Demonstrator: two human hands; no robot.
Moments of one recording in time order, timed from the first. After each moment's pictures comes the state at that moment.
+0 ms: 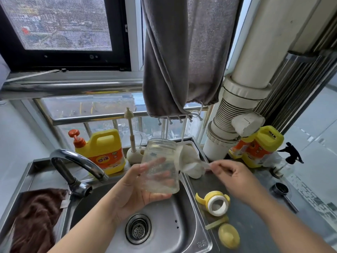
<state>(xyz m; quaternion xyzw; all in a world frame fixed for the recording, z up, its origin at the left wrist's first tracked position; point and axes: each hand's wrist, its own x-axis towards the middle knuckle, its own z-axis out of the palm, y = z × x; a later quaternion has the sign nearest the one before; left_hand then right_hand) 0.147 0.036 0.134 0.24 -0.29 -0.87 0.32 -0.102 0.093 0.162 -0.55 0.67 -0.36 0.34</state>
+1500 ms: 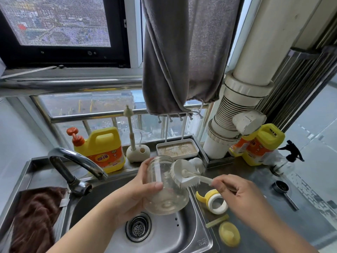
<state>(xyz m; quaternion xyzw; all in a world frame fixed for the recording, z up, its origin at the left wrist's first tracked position) 0.148 0.041 0.125 0.29 -0.38 -0.84 0.28 -0.103 0.122 0.135 -0.63 0.67 -0.33 0.20</state>
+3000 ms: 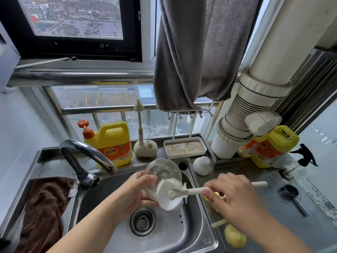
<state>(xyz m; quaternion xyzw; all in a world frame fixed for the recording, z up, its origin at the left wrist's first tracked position) 0.171 0.031 0.082 0.40 -0.38 -0.78 0.29 -0.080 0.104 0.116 -0.76 0.61 -0.23 -0.06</state>
